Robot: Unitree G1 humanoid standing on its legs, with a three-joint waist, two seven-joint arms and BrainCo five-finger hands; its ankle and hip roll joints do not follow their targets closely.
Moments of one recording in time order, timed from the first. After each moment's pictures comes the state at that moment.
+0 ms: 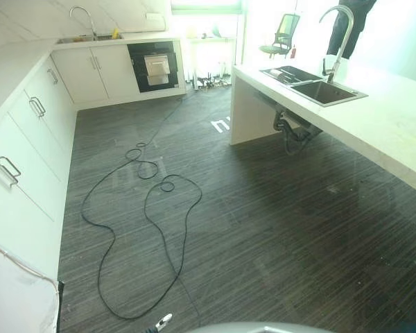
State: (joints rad) left arm 0.03 0.23 -0.04 1.29 -0.57 0.17 -0.11; right arm 0.10 -0.29 0.10 1.24 0.44 0.15 0.35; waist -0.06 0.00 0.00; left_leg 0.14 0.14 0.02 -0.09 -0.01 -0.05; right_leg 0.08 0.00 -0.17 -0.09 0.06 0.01
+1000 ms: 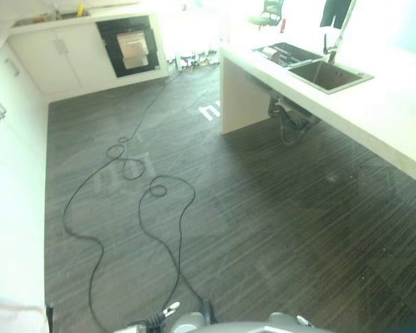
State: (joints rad) left arm -0.07 0.23 -0.17 1.25 -0.37 0.18 -0.15; right arm 0.05 -0.27 0.06 1.21 0.42 0.07 0.35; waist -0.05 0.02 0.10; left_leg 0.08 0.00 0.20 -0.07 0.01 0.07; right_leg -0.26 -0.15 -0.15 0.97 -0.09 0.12
